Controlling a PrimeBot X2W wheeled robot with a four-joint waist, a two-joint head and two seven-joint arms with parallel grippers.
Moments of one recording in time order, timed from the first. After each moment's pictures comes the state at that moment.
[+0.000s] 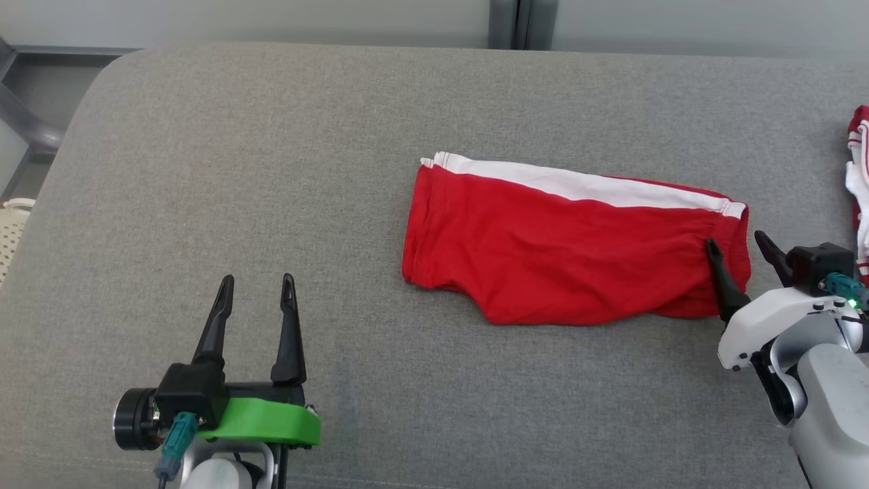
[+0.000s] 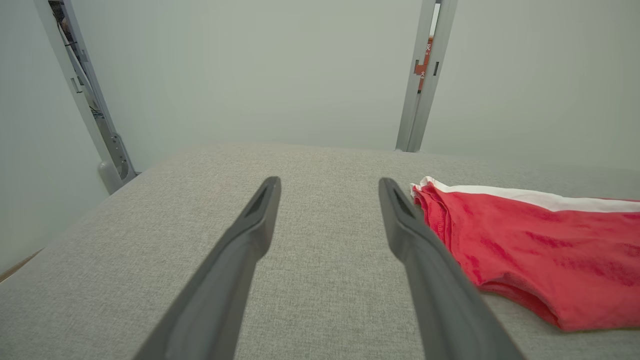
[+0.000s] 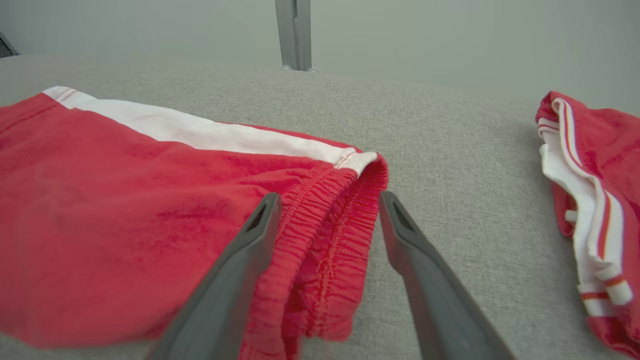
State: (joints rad) left arm -0.08 0.05 -0.16 0.11 -0.19 0.03 -0.26; right arm -0.40 -0.32 0.10 0.63 0.27 0.13 -0.18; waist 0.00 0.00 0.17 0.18
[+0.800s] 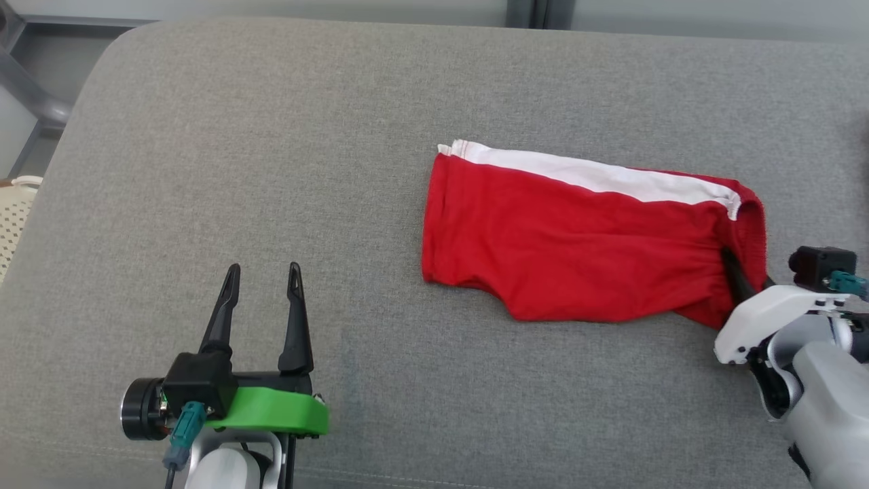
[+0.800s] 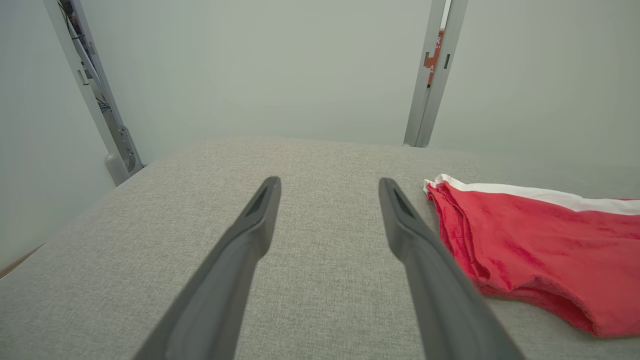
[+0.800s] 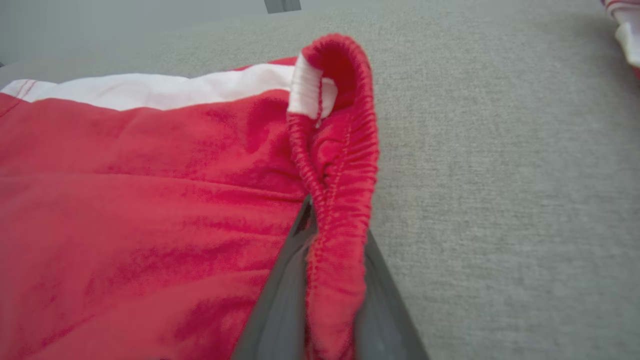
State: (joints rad) left arm -0.11 0.05 -0.20 0.11 -0.21 0.07 -0.26; right arm -0.52 -0.32 0.24 0.91 0.53 0.13 -0.25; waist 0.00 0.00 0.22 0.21
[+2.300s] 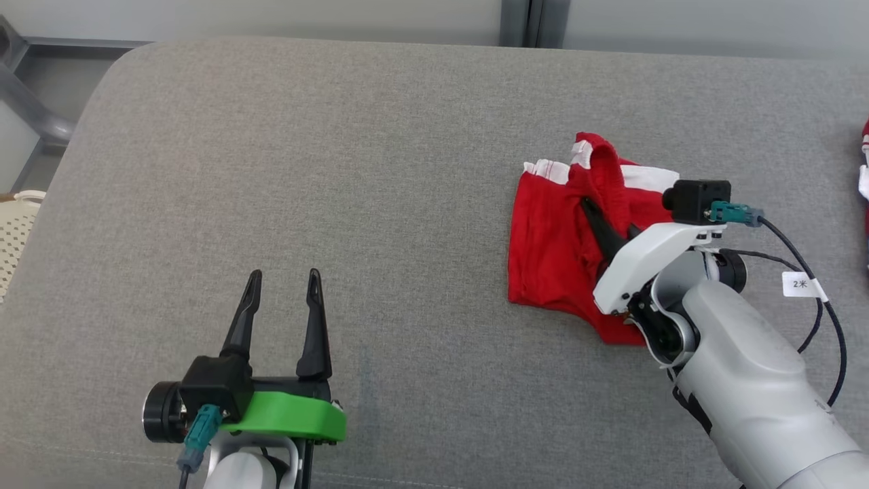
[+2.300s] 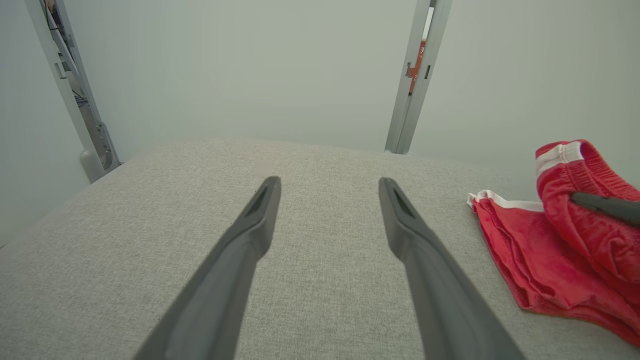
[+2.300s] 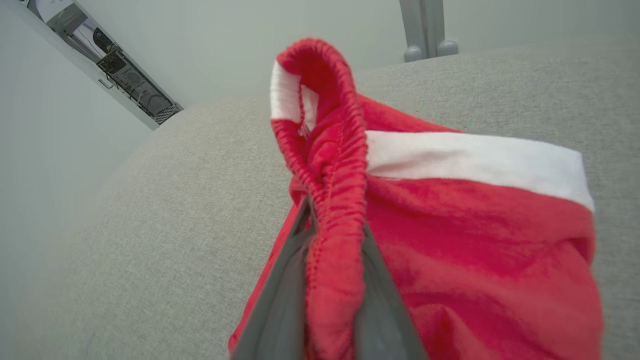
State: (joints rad) left arm -0.11 0.05 -0.25 0.12 -0.25 0.08 -0.26; right arm -0.65 -0.19 0.43 0.74 0.73 0.13 -0.06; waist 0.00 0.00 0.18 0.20
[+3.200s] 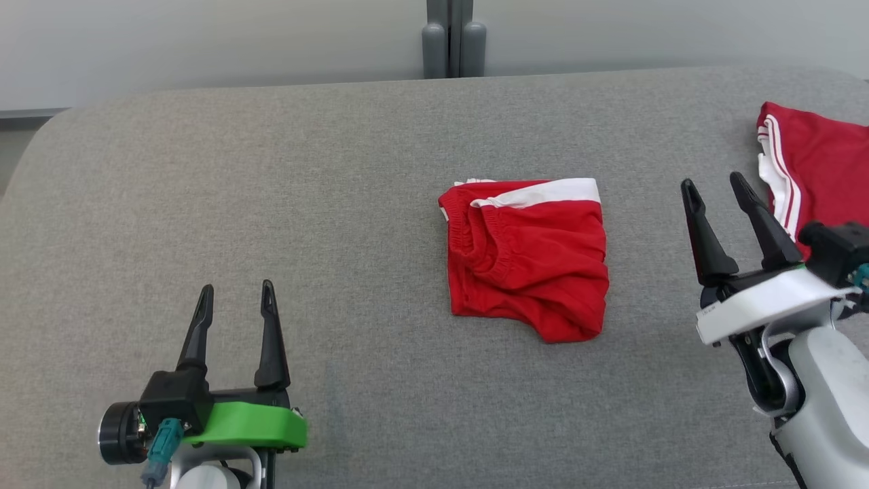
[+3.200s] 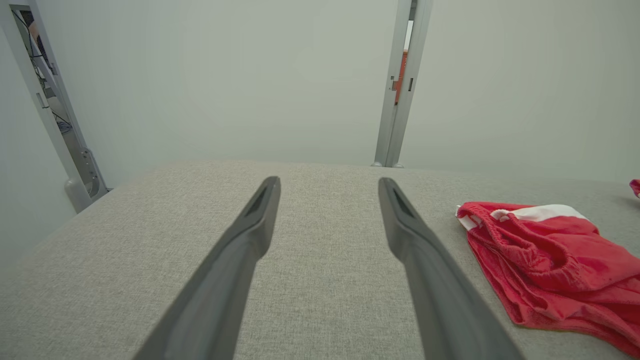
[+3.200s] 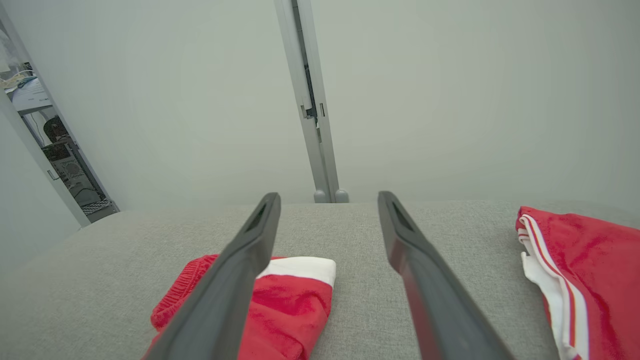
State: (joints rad) left arm -0.07 0.05 -0.14 0.11 -0.20 0.06 -0.26; right arm -0.36 -0.35 0.21 0.31 0.53 0.13 -0.26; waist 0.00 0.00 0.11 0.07
